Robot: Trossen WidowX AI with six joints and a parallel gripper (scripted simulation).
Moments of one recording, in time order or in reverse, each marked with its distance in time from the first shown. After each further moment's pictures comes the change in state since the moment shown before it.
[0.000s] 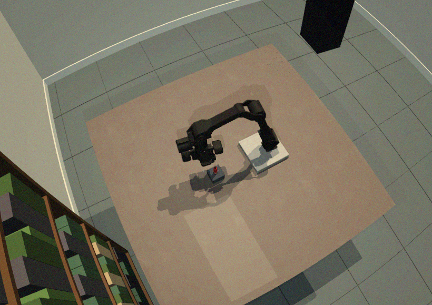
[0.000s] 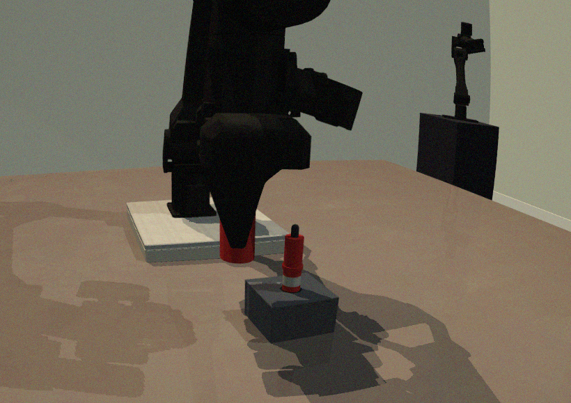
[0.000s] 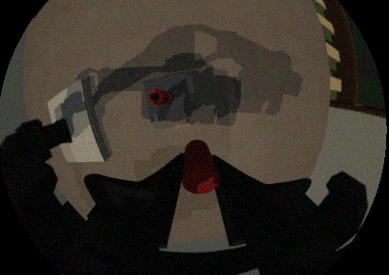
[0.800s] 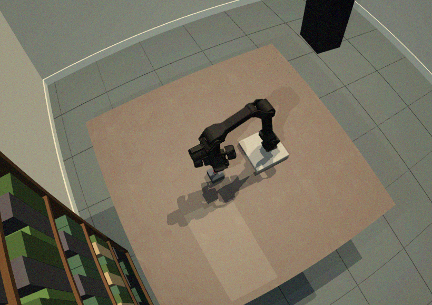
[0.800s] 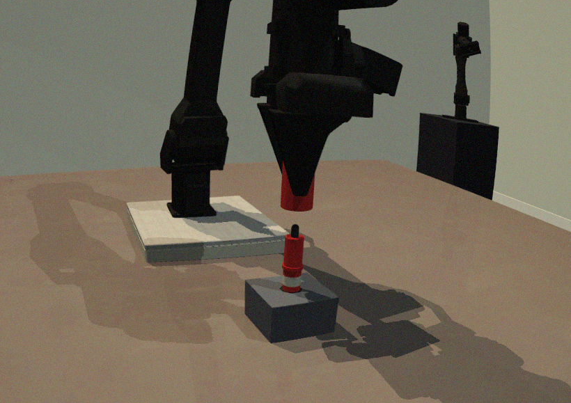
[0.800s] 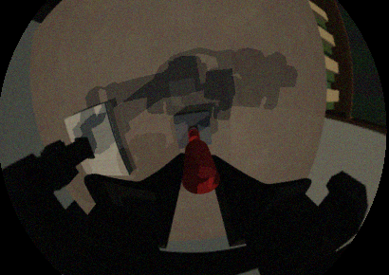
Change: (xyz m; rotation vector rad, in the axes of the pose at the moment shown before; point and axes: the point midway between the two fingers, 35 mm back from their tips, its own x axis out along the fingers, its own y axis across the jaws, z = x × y) arm -0.028 0.045 0.054 0.000 -0.006 0.006
